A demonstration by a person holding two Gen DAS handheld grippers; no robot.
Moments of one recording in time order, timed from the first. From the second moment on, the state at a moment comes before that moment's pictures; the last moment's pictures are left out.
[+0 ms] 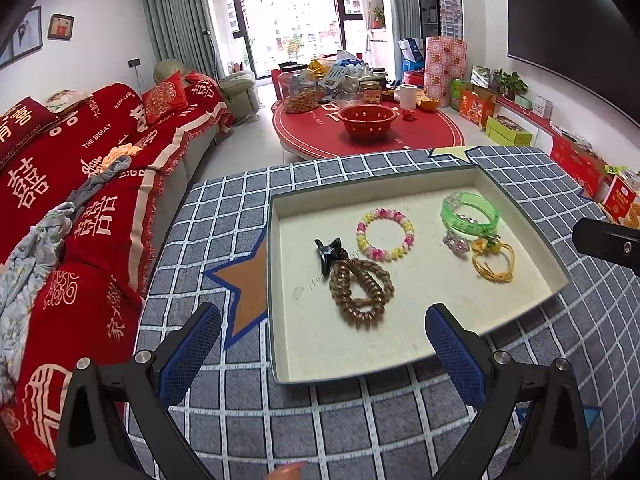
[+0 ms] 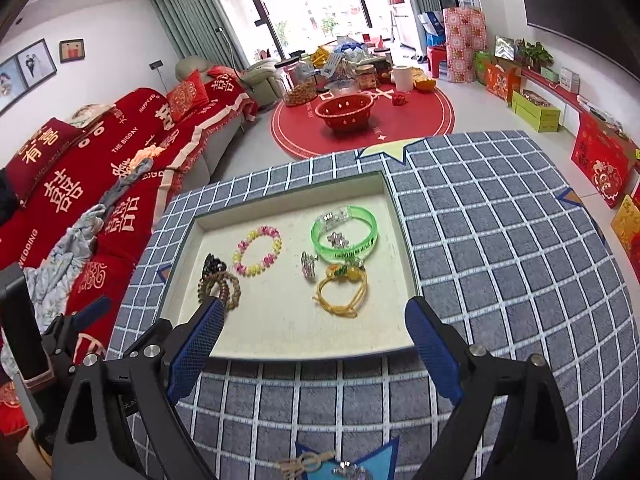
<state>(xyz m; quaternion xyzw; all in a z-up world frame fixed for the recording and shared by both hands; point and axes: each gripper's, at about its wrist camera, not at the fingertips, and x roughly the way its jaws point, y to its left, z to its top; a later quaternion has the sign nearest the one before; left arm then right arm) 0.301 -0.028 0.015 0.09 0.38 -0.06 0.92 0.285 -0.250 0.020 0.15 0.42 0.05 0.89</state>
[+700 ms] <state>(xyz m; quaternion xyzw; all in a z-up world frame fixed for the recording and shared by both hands) 0.218 -0.048 -0.024 0.08 0.43 -0.14 0.89 0.194 -0.262 -0.003 0.11 0.46 0.07 0.88</state>
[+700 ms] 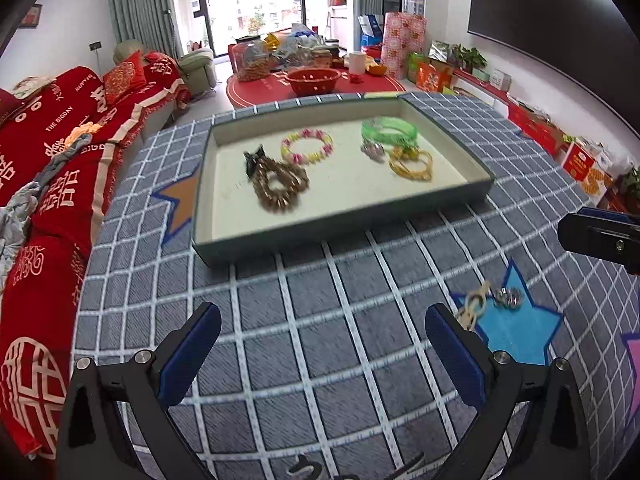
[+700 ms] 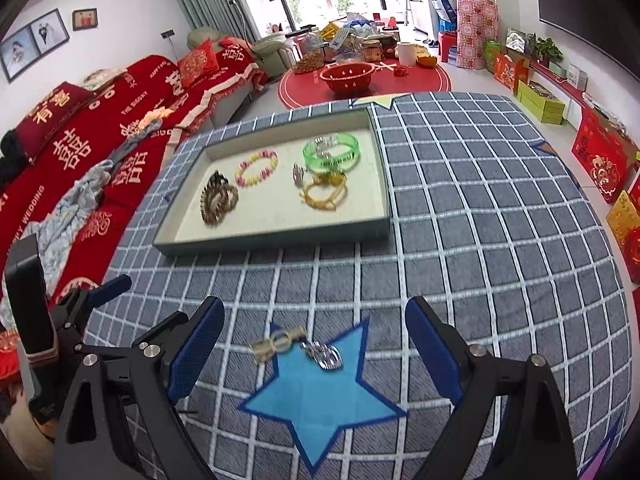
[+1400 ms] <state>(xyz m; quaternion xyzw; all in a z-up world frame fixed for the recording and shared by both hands) 0.210 -0.063 -0.053 0.12 0.46 -0.17 0.86 0.184 -0.248 -0.059 0.00 0.50 0.12 0.86</state>
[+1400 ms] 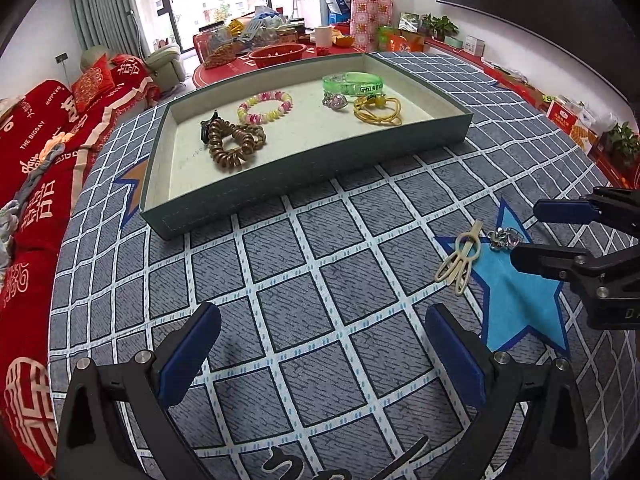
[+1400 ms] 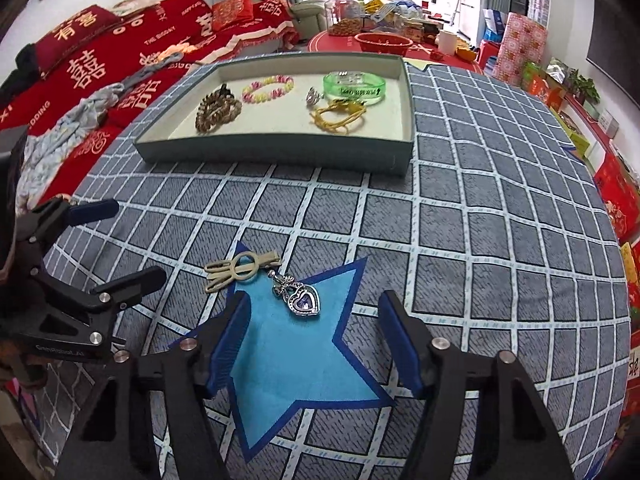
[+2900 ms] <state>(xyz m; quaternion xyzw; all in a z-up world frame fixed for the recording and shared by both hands) 0.219 -0.135 -0.057 0.17 0.45 -0.27 0.84 0.189 -0.273 -0.060 0.07 0.48 0.07 0.87</state>
